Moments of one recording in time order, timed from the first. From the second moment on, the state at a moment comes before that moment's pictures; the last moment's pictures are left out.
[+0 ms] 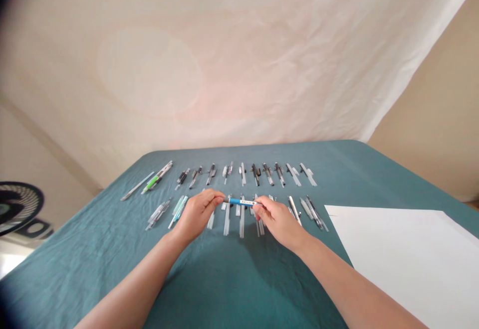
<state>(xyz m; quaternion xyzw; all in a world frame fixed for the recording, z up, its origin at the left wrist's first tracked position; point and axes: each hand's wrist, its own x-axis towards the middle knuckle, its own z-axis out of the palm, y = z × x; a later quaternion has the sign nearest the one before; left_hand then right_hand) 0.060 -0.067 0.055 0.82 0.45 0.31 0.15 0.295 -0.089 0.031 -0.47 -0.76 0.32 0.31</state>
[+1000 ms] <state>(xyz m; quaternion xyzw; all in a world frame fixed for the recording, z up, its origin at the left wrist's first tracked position) 0.063 -0.072 0.061 0.77 0.42 0.34 0.35 0.297 -0.090 0.033 -0.47 -0.81 0.22 0.27</state>
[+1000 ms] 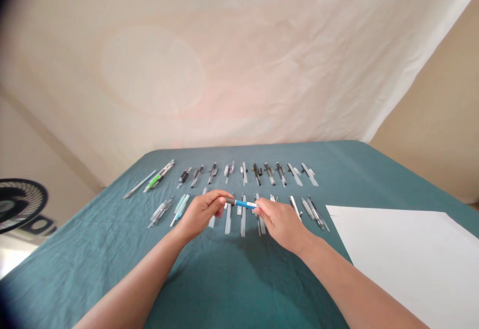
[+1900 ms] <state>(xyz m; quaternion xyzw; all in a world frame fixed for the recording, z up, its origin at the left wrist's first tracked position) 0.087 -0.082 0.046 0.45 0.34 0.50 0.66 0.280 -0.101 0.041 -0.41 -0.74 0.46 0.27</state>
